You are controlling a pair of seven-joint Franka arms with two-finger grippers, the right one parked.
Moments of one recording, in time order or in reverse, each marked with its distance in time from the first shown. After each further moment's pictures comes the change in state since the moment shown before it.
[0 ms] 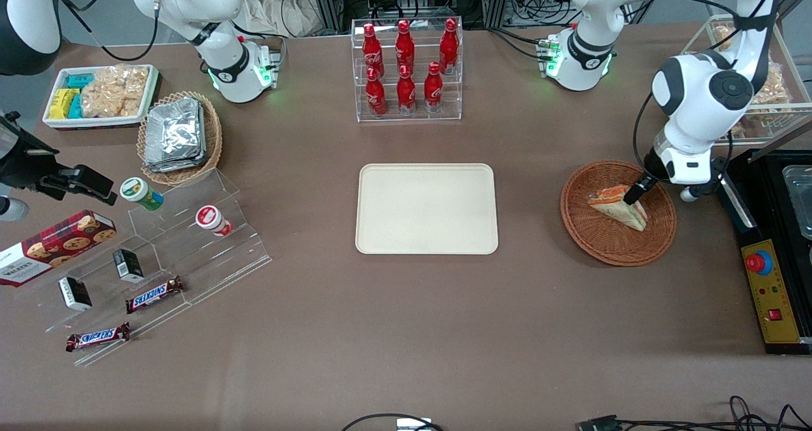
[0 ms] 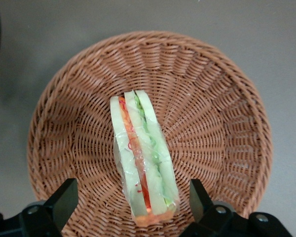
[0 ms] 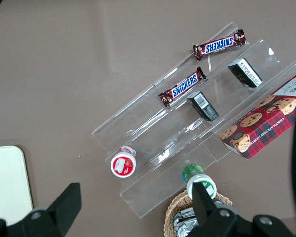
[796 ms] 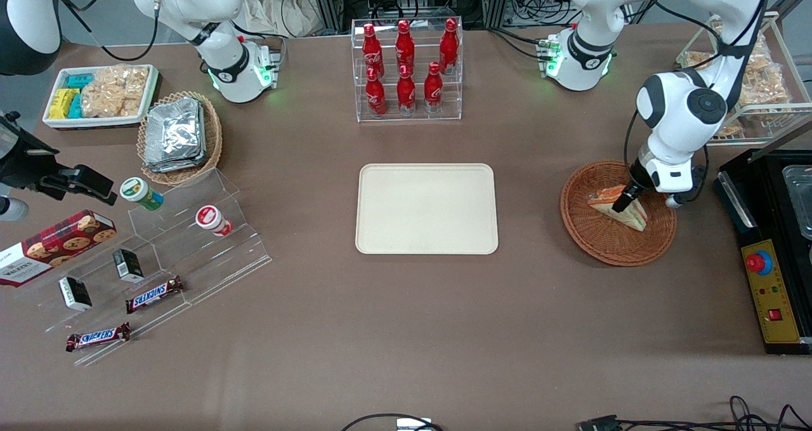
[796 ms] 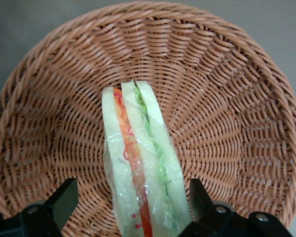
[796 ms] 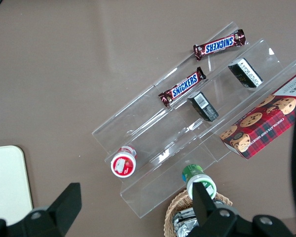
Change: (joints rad) arm 0.001 0.134 0.000 -0.027 0.000 0.175 -0.041
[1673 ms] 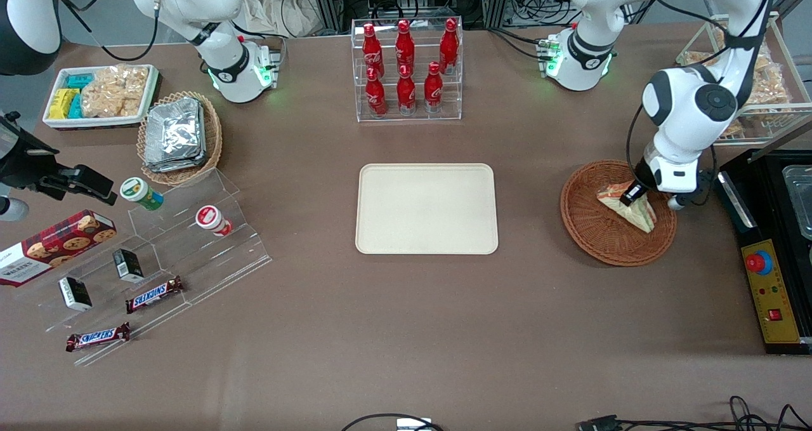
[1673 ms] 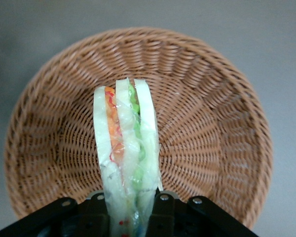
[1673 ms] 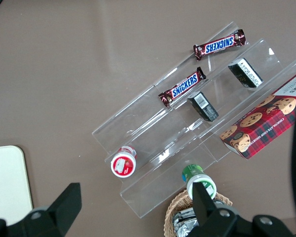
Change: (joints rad) arm -0.002 -0.106 -0.017 0.057 0.007 -0.166 0.152
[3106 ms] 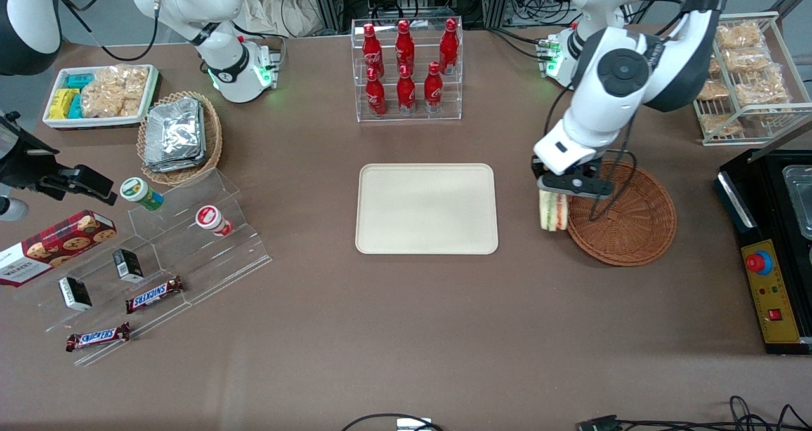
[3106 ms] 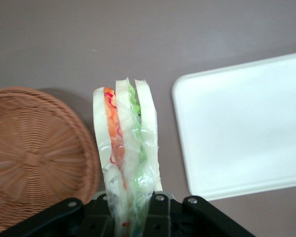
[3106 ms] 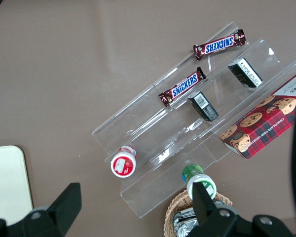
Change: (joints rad) arm -0.010 0.018 -0.496 0.436 -0.006 -0.514 0.351
